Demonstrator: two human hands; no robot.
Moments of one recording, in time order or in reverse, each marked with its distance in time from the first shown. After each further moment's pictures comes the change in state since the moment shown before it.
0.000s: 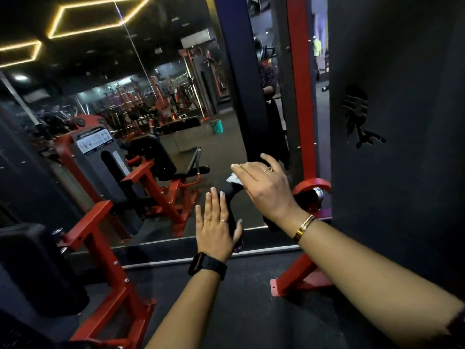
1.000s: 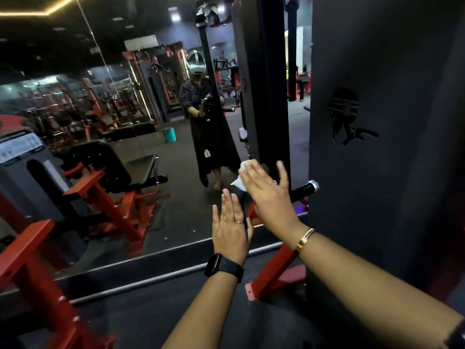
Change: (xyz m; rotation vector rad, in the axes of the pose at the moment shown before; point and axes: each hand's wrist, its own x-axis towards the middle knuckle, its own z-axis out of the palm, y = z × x) left_hand -0.003 -0.008 0.032 -0.367 0.097 0.082; right_hand -0.017 -0.055 0.030 -0.321 -0.260 0.175
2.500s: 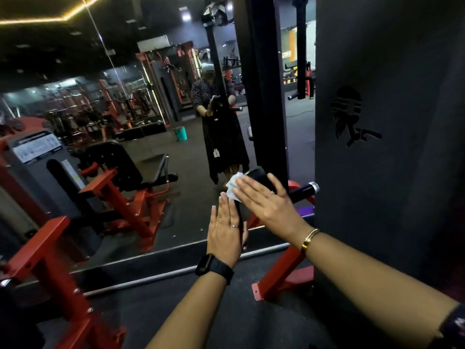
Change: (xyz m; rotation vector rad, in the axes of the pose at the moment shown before) left_hand -0.001 -0.011 0.001 -0.024 -0.040 0.087; right_hand -0.023 0.030 0.012 -0.088 0.030 -0.293
